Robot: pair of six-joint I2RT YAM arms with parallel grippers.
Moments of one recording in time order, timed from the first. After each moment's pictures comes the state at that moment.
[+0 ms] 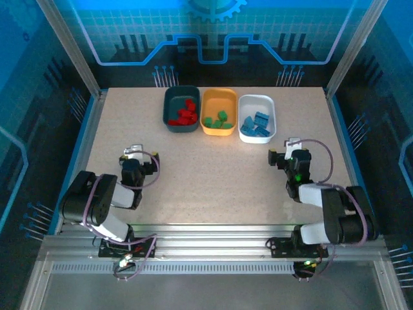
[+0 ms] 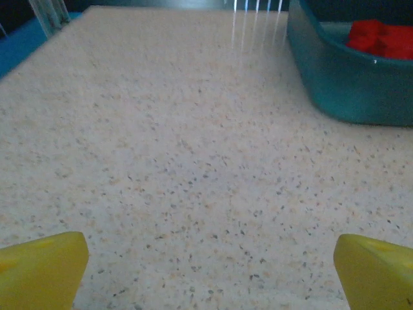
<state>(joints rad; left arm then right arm) -0.06 1.56 0.22 0.99 -0.19 -0.09 0.04 1.41 0.32 0.66 0.11 -0.02</state>
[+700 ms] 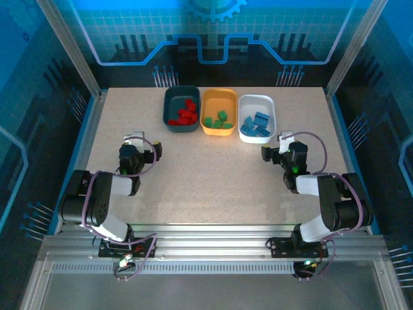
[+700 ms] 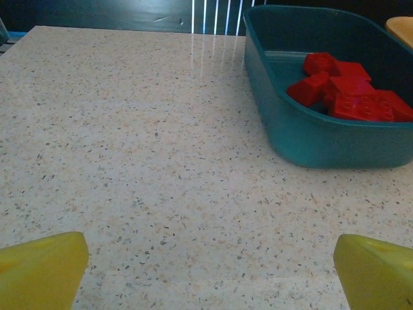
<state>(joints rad) -0.02 1.56 0.38 0.84 -0.03 -0.09 0.06 1.50 0.42 0.66 -0.02 -0.07</state>
